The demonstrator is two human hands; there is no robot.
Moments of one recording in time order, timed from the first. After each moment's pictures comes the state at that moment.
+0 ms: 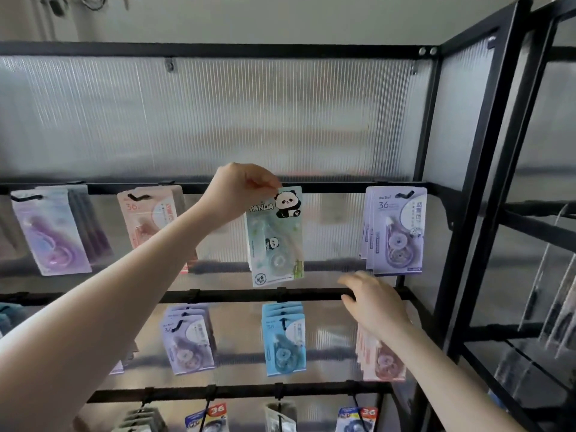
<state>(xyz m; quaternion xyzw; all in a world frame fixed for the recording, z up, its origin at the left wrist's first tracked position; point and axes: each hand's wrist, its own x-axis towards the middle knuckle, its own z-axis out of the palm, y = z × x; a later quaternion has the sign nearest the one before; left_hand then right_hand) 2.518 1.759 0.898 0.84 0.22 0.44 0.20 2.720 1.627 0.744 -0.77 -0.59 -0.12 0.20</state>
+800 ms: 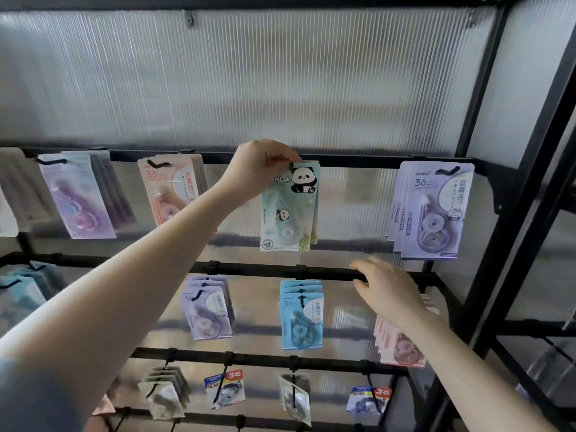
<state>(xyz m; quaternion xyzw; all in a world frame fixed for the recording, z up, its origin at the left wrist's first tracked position) 2.523 1.780 0.883 0.85 0.24 0.45 0.12 2.720 1.646 0.730 -0.75 -0.63 -0.11 0.19</state>
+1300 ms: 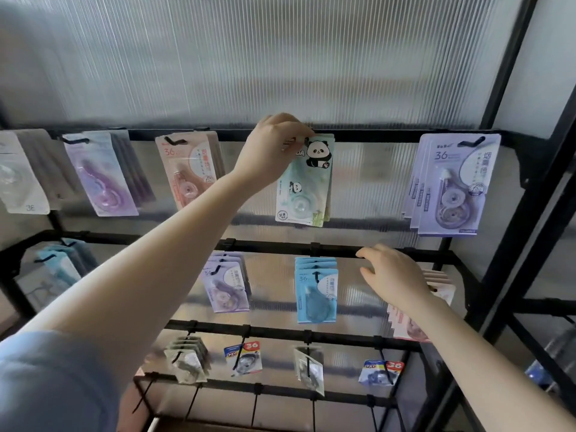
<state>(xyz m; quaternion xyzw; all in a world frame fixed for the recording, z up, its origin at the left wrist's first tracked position) 2.520 1.784 0.870 0.87 0.25 0.43 -0.03 2.705 1.646 0.716 -0.76 -0.63 -0.10 0.16</state>
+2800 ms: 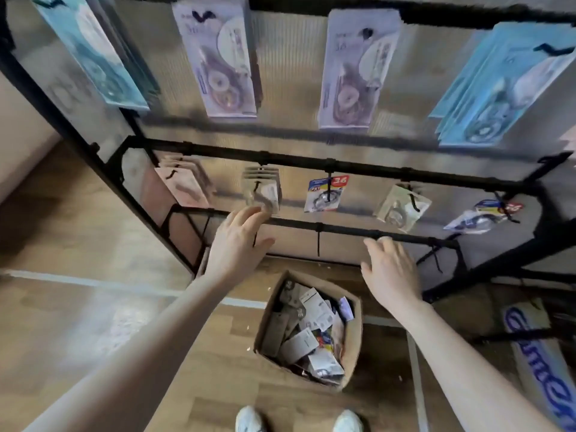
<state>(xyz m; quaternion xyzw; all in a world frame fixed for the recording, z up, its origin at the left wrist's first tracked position) 2.221 1.745 0.430 0.85 0.46 0.23 0.11 2.459 1.631 0.417 -0.82 -0.57 0.05 0.03</state>
